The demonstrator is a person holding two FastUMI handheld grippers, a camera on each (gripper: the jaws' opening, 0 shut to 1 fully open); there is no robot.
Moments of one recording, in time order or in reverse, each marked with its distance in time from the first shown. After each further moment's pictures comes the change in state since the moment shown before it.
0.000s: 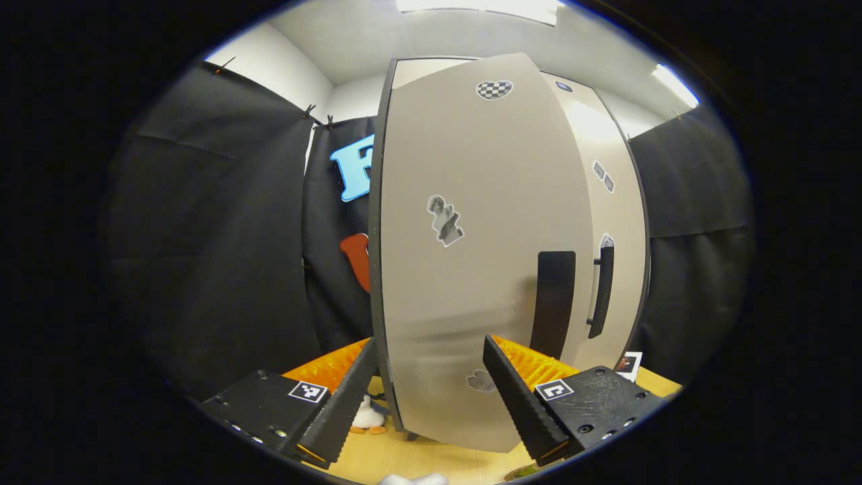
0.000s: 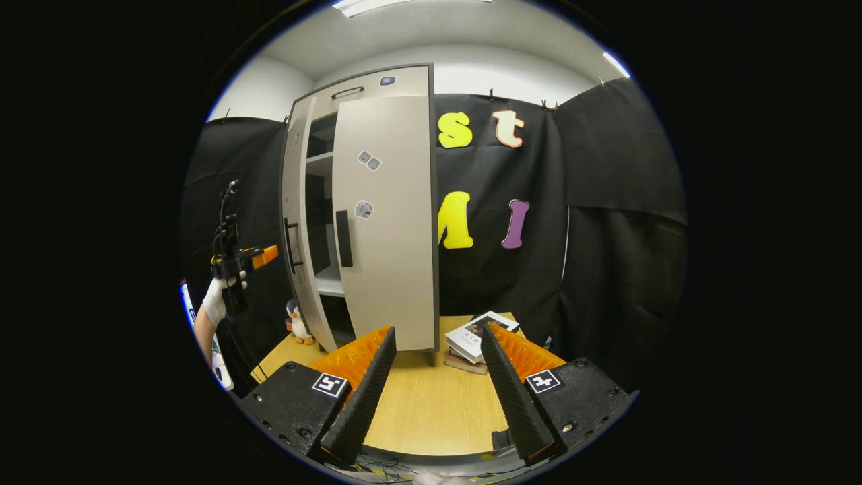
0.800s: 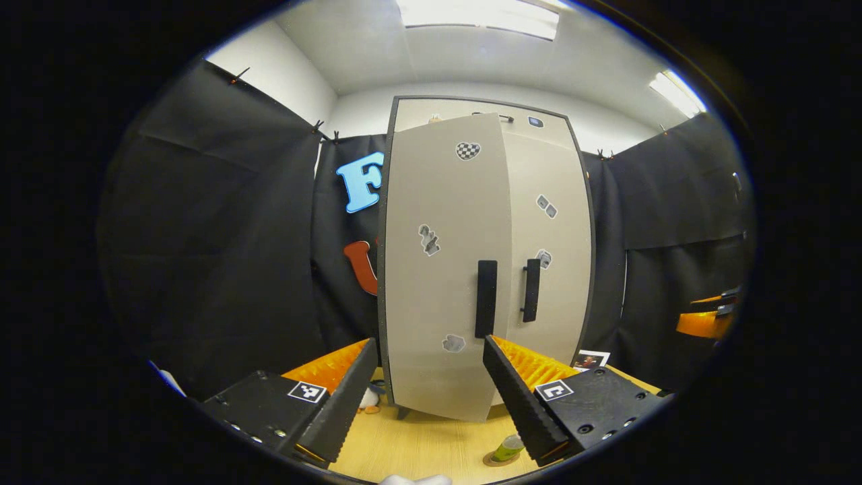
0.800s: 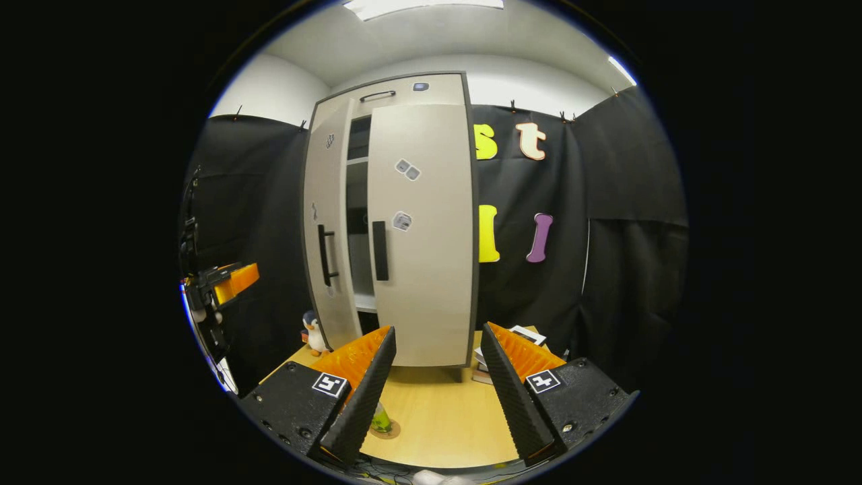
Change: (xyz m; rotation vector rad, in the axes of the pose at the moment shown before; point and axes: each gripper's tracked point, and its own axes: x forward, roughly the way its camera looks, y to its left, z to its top) left arm -0.151 -0.018 0.002 -0.027 -0.008 -0.019; right arm 0.025 0.092 0.007 -0.020 -0.073 0.095
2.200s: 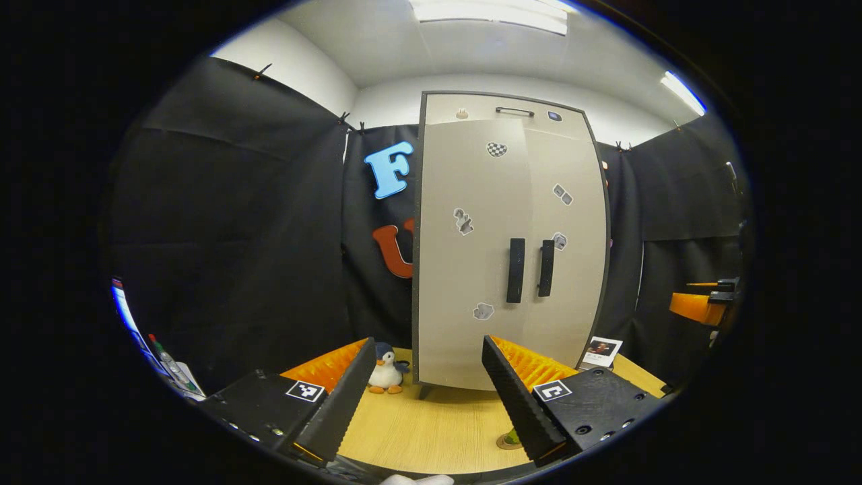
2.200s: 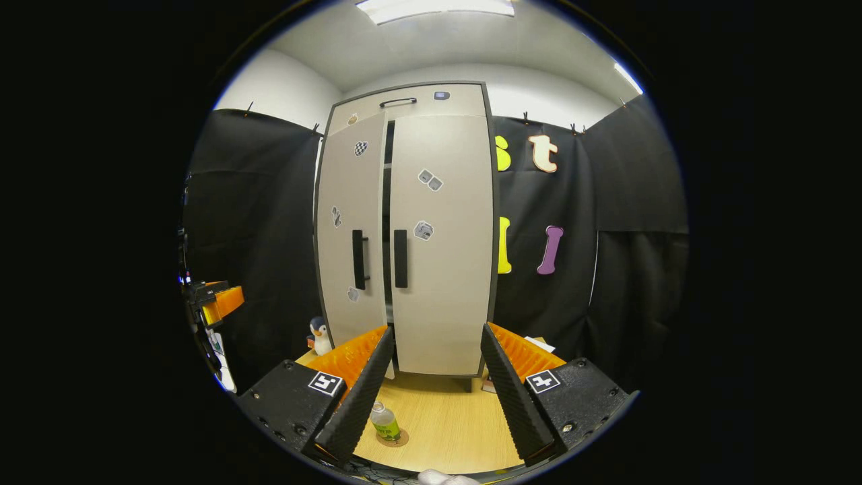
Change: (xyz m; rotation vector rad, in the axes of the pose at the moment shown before) left arm -0.043 0.023 -0.014 -0.016 0.063 0.071; right arm 0.002 0.019 0.000 -0.031 -0.027 0.025
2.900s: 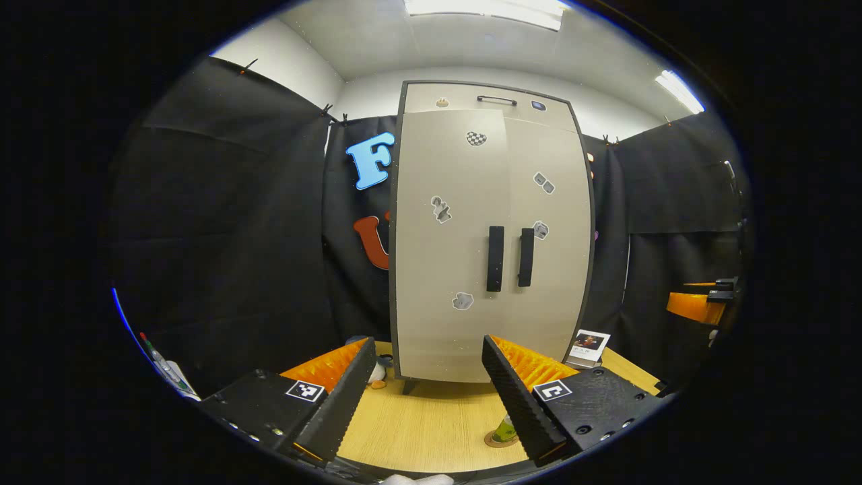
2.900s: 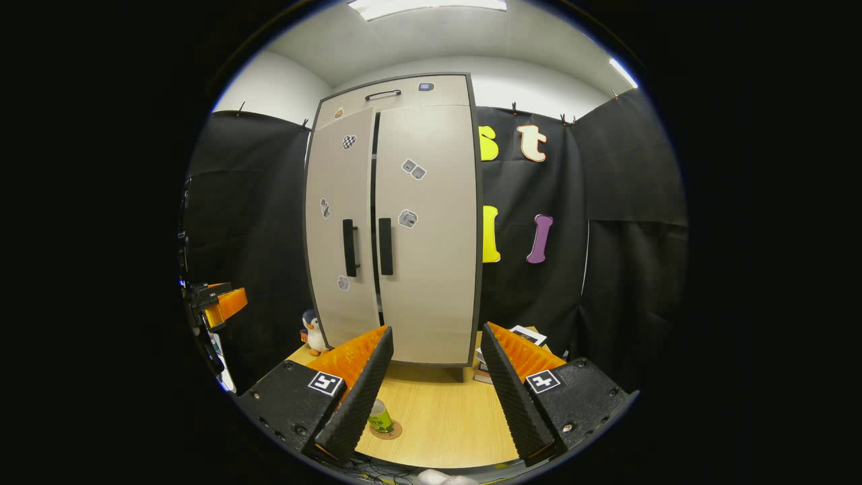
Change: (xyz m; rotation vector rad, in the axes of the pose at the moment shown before) left arm 0.010 -0.027 -0.008 0.006 0.025 -0.057; right arm -0.003 -0.023 -0.009 0.020 0.029 -0.033
